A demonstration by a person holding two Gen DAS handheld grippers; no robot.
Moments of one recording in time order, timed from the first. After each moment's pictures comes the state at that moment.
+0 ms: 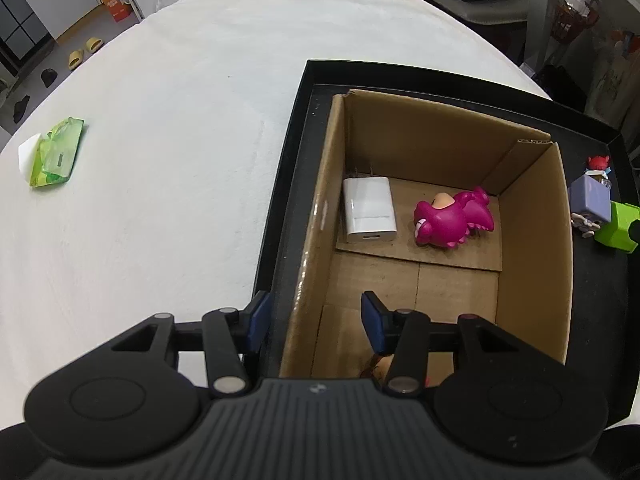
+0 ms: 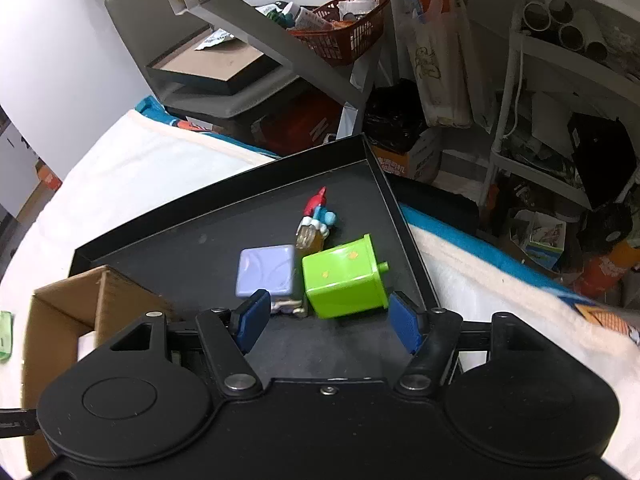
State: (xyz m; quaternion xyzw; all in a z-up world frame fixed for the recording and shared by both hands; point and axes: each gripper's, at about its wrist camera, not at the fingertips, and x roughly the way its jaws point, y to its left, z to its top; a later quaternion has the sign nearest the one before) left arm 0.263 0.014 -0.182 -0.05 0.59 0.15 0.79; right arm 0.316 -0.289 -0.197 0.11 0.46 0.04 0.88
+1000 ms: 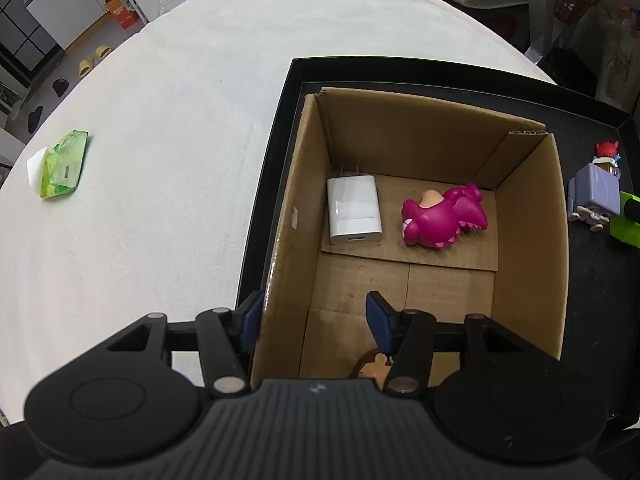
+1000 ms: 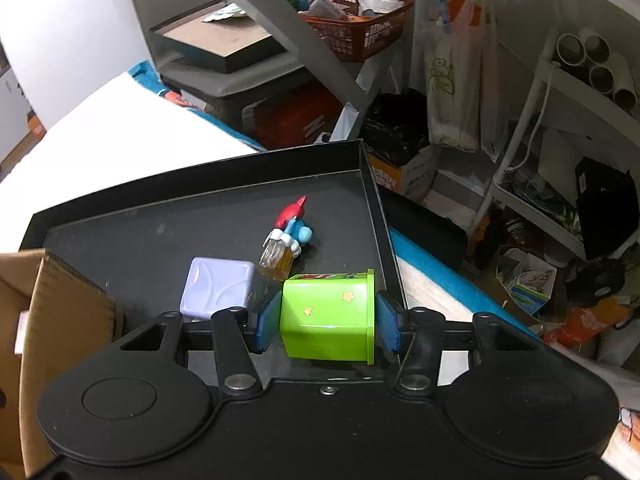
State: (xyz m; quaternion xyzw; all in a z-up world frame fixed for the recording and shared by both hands) left arm 0.276 -0.011 -0.186 -0.02 0.60 0.17 0.78; right arm 0.345 -0.281 -0.215 0.02 0.46 0.05 0.89
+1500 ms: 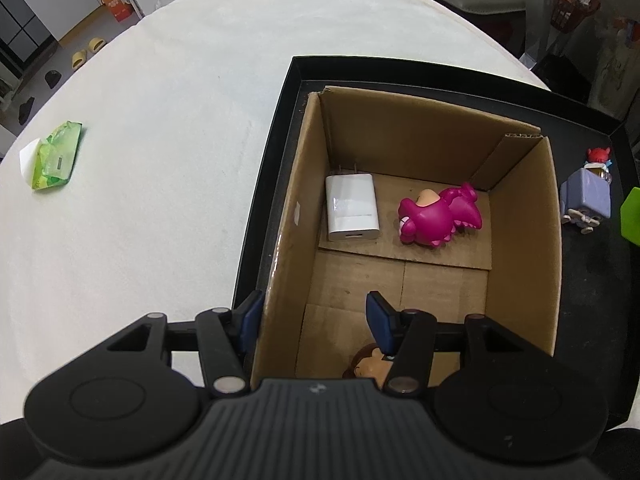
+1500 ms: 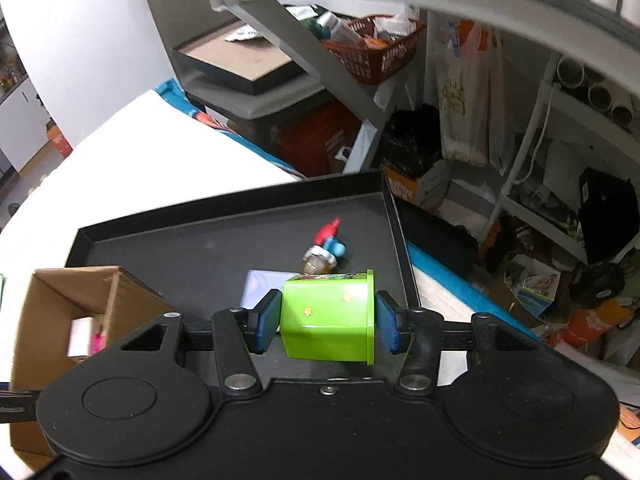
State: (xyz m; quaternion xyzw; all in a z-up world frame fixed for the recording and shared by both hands) left arm 0.271 -0.004 -0.184 -0.04 0.60 0.16 0.79; right arm 0.320 -0.274 -0.162 0.05 0.45 0.07 0.89
